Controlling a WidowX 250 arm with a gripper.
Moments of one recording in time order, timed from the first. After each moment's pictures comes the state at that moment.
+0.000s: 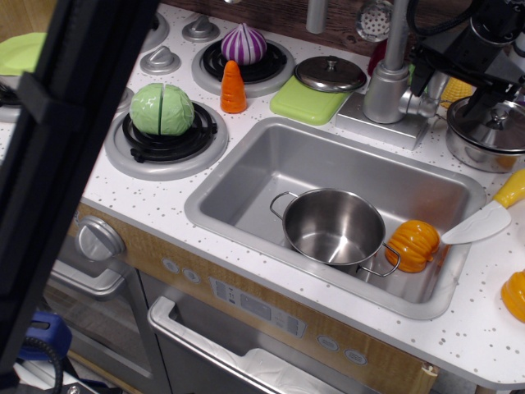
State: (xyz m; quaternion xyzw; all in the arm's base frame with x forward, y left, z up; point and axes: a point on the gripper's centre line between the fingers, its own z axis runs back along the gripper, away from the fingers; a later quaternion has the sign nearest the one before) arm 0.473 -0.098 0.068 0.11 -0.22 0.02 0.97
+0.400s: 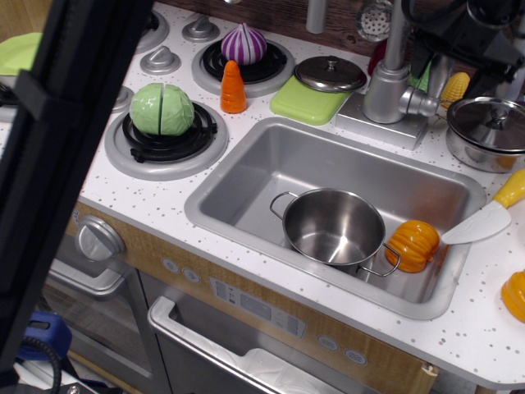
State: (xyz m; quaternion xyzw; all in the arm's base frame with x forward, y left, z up) arm 0.485 -0.091 0.083 0.11 -0.24 0.02 0.96
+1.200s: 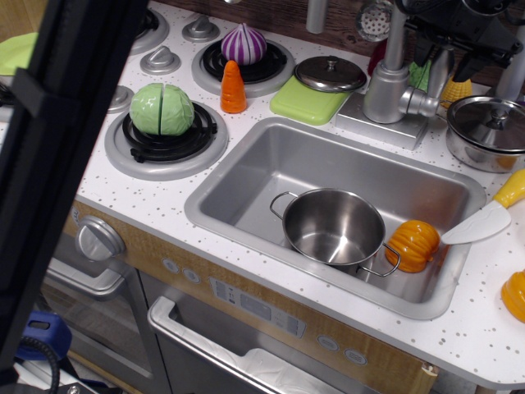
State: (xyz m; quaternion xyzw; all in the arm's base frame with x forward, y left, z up) arm 0.494 -0.082 0.086 0.11 -0.26 0.04 0.96
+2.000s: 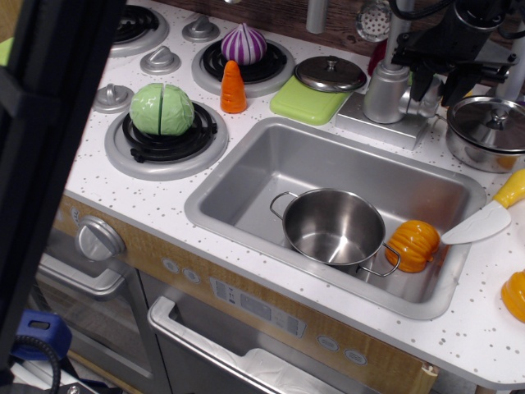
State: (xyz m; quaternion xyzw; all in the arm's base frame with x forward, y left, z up) arm 0.444 -0.102 0.068 0.03 -0.14 0.14 0.98
